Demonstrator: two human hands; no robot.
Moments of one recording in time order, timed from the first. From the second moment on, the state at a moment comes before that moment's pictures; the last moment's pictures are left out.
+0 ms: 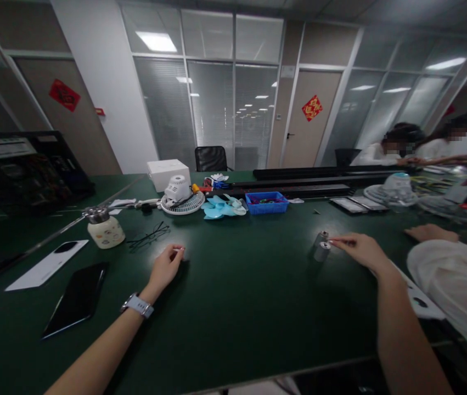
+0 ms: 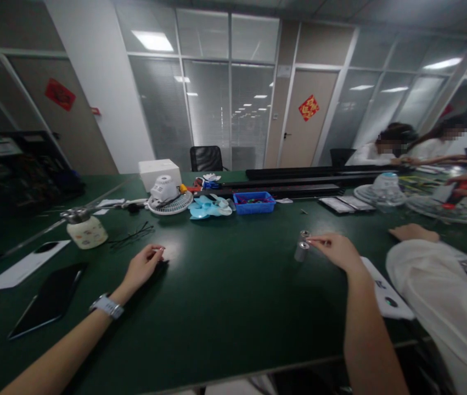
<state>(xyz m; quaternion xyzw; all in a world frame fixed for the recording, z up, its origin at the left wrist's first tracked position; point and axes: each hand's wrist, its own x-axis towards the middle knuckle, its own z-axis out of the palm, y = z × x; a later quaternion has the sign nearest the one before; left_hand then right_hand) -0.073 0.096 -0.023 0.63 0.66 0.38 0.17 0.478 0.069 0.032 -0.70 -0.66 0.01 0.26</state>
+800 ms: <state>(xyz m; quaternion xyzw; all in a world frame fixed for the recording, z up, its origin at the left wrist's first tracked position) -0.070 0.093 -0.020 0.64 0.65 0.38 0.16 0.487 0.096 0.009 -0.72 -0.61 0.05 0.33</state>
